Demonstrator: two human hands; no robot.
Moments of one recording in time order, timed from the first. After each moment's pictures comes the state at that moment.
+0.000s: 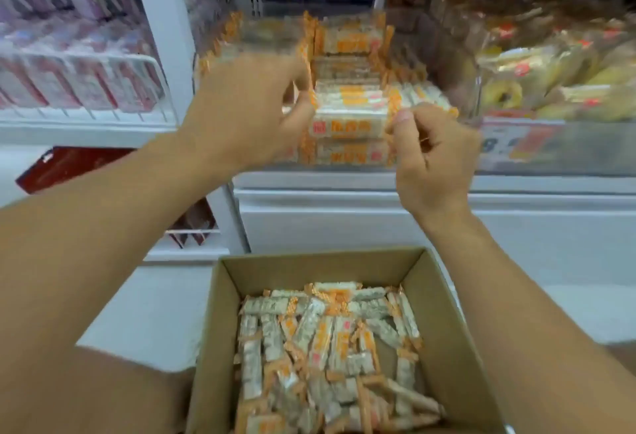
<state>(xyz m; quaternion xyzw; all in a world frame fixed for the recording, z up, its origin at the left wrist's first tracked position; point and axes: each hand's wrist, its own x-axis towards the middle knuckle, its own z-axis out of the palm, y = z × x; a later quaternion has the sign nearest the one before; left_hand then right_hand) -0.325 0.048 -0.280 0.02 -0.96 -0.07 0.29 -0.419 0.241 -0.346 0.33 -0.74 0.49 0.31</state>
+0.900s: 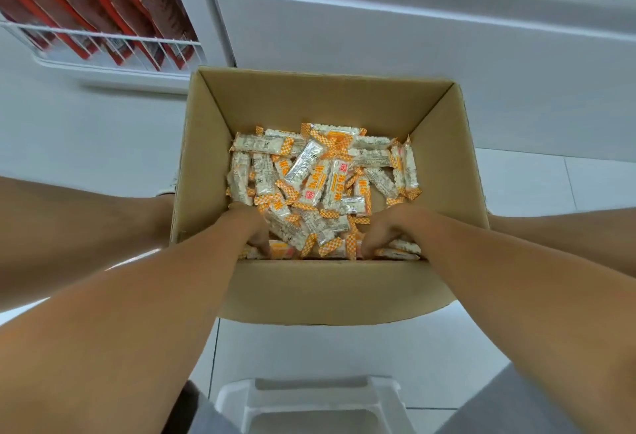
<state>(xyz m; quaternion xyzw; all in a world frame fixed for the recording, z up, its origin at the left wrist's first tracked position) -0.183 0.143 -0.607 0.29 -0.79 -0.13 -0.53 -0.315 0.326 -0.616 0.23 -0.74 -0.20 -0.59</state>
